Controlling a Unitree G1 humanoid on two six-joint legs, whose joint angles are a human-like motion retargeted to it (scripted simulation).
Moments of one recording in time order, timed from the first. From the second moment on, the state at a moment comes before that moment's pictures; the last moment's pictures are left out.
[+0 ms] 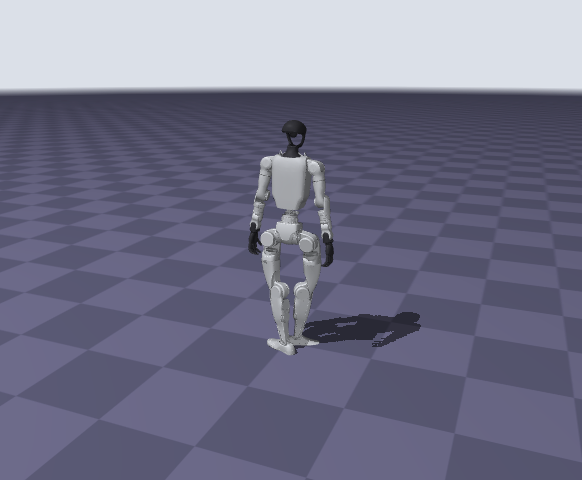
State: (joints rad) left arm 0.07 0.17 0.14 1.46 0.21 0.07 -0.08; right arm 0.05 -0.22 -0.14 1.52 -0.15 0.11 0.00; waist -0.04 0.03 -0.09; left_leg 0.12 0.00 1.22 0.04 -0.30 -0.13; right_leg -0.09 -0.08 -1.10 0.06 -0.09 -0.06
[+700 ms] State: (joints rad) left arm 0.10 0.08 0.11 1.48 0.16 0.01 -0.01; right arm -0.02 -0.15 0.04 1.31 -0.24 0.02 0.09; waist 0.04 -0.08 0.01; left_leg -0.17 -0.05 0.26 0.32 -0.01 0.14; right_leg -0.03 -0.06 -0.28 0.07 -0.04 -0.15
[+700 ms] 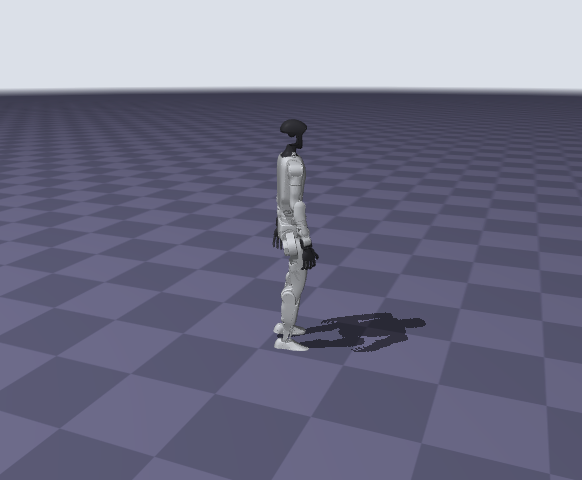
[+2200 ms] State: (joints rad) left arm 0.07 0.12 0.02 1.44 0.33 0.03 -0.03; right arm 0.09 -0.15 -0.06 1.60 -0.22 0.07 0.01; waist -0.13 -0.03 -0.10; left_leg 0.22 0.07 1.18 0.08 -0.02 -0.04; right_leg 0.04 -0.08 -0.81 -0.06 -0.09 -0.05
